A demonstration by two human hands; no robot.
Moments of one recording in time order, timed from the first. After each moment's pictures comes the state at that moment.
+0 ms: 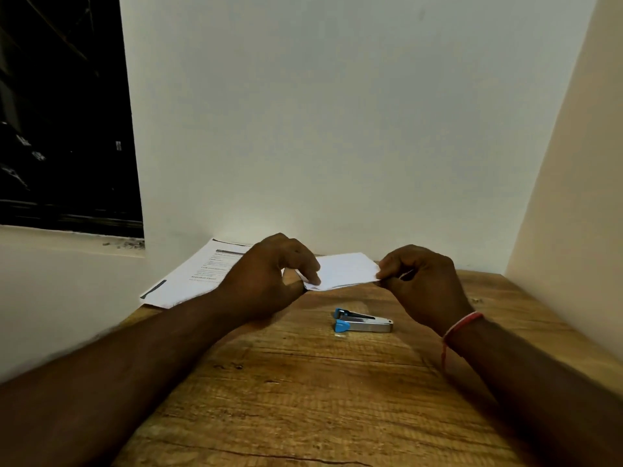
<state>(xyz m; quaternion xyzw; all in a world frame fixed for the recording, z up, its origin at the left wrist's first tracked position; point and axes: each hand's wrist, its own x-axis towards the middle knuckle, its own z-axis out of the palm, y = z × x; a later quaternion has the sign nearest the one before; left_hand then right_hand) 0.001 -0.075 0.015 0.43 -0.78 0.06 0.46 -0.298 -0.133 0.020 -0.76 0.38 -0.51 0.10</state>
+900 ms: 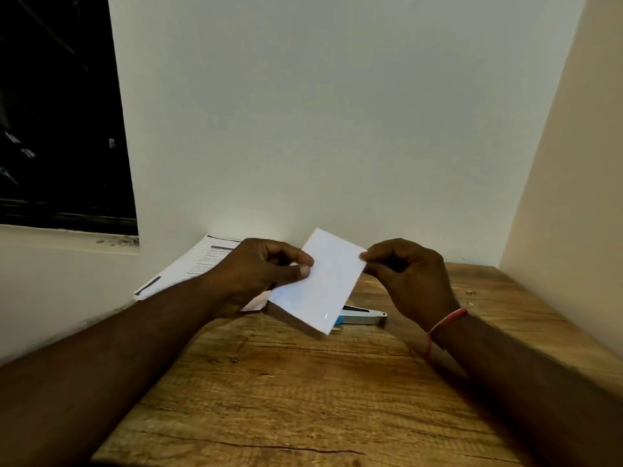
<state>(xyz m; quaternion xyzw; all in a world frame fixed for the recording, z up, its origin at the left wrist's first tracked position) -0.001 -0.075 0.020 0.47 -0.58 -0.40 0.53 -0.286 -0.129 0.013 -0.73 0.31 -0.57 0.20</state>
